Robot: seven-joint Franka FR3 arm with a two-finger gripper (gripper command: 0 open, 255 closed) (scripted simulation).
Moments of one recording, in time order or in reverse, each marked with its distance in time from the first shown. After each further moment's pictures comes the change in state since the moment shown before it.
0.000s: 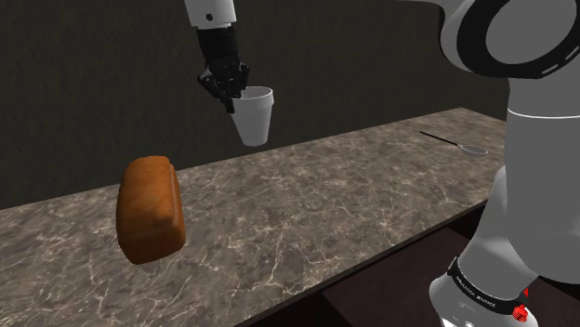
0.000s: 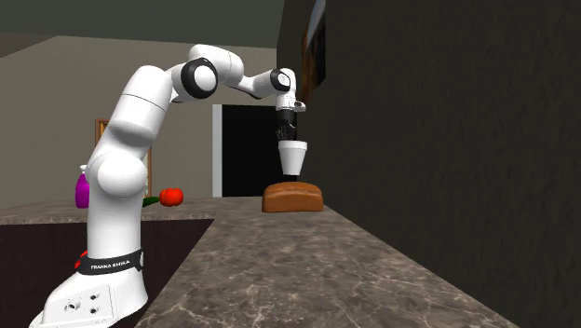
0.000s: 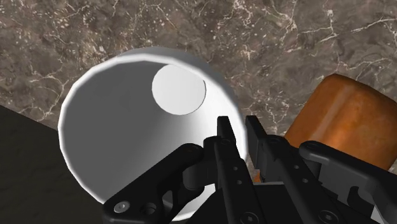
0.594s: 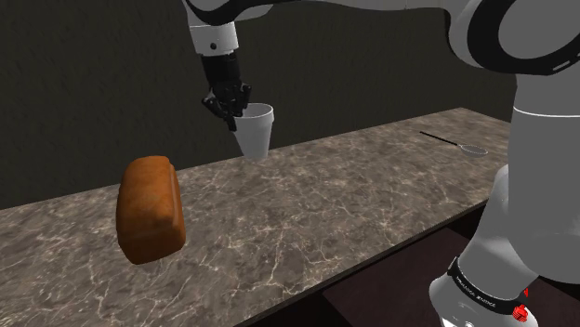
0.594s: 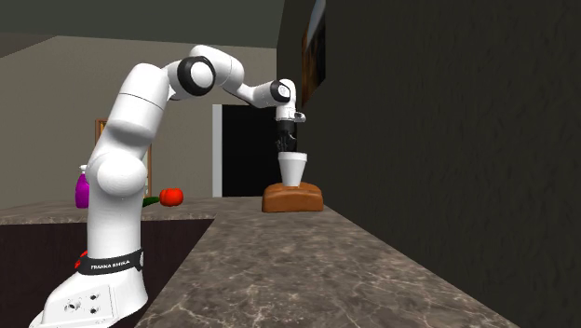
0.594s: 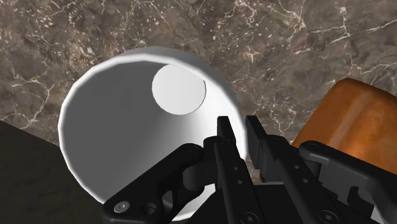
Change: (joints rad) arm -0.008 -0.035 0.000 -0.172 0.005 0.137 0.007
